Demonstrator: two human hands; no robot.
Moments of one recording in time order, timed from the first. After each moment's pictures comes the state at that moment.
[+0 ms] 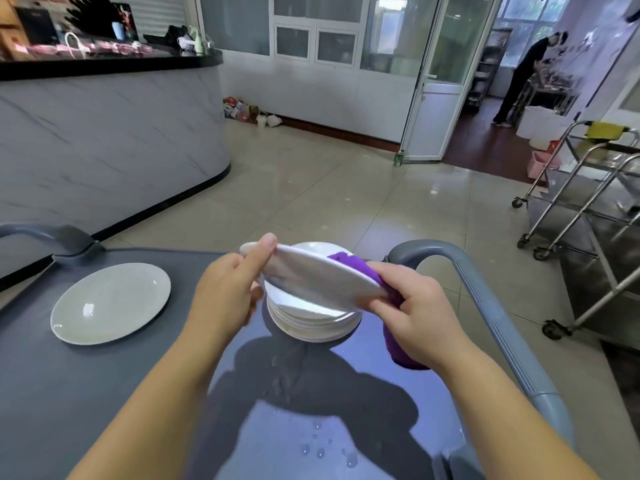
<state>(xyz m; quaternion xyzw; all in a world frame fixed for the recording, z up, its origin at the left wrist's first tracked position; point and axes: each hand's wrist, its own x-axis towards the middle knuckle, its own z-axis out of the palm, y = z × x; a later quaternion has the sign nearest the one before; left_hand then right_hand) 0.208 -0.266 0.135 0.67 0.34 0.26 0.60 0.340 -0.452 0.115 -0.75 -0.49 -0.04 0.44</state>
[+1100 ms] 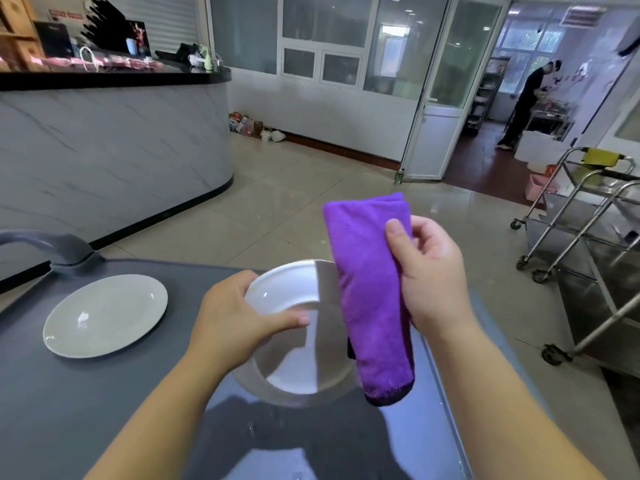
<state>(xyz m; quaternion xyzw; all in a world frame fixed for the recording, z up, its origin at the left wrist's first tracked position) 0.210 -0.264 0.121 0.79 0.32 0.28 0.44 0.345 -0.415 0.174 -0.61 -0.25 0.05 0.75</state>
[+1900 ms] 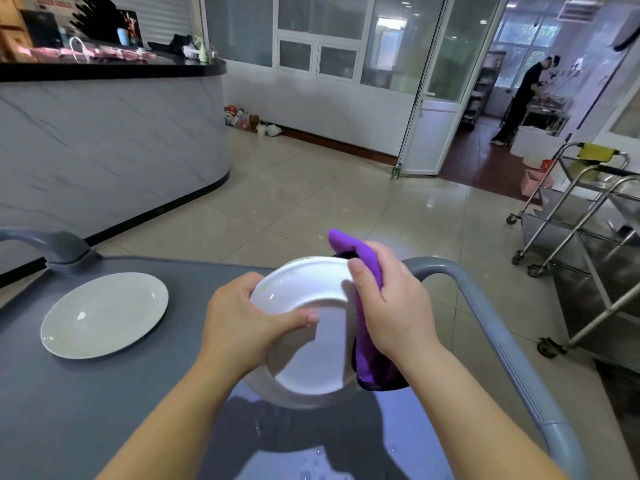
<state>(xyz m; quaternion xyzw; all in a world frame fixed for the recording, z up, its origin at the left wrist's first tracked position) 0.210 -0.262 0.113 0.77 0.30 0.31 0.47 0.333 -0.404 0.129 -0.84 -0.35 -0.06 0.42</state>
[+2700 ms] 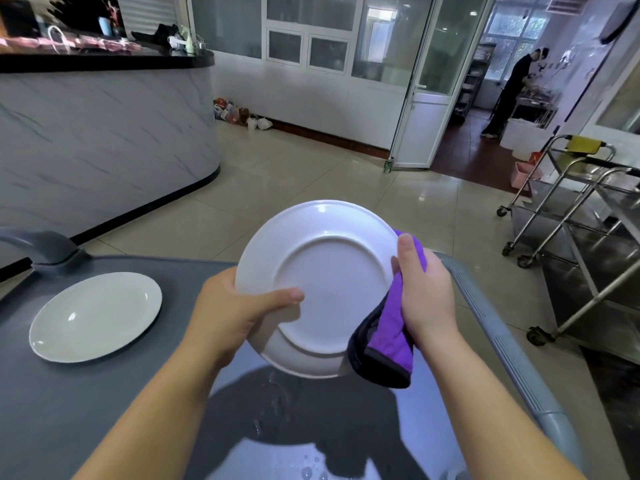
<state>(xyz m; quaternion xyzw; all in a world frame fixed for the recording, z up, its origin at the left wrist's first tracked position) 0.212 -0.248 0.122 0.63 0.25 0.27 0.69 0.351 -0.407 0.133 -0.71 -0.13 0.01 0.69</state>
